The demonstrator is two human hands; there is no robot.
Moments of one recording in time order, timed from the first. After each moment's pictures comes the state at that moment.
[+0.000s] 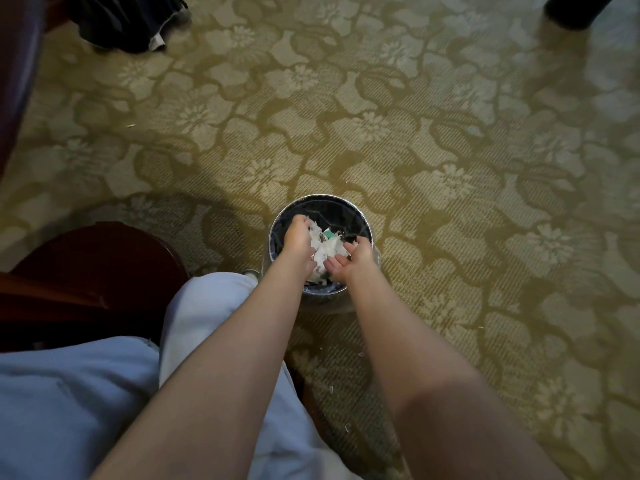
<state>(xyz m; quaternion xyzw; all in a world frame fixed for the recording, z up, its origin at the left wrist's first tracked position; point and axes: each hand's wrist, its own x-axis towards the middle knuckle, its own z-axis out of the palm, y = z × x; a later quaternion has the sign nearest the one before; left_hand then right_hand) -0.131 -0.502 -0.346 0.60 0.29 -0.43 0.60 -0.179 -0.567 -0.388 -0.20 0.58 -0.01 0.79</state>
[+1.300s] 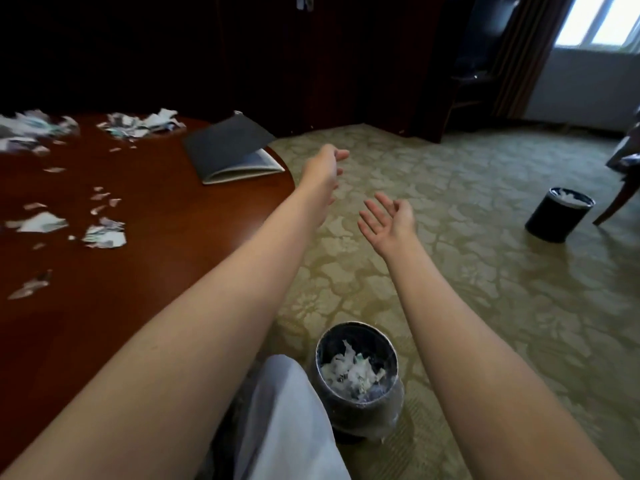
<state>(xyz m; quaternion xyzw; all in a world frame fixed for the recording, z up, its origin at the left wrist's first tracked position) -0.118 -0.414 -0.007 0.67 -0.05 -0.15 0.73 -0.151 -0.513 -0.065 -0.40 0.25 -0.16 0.87</state>
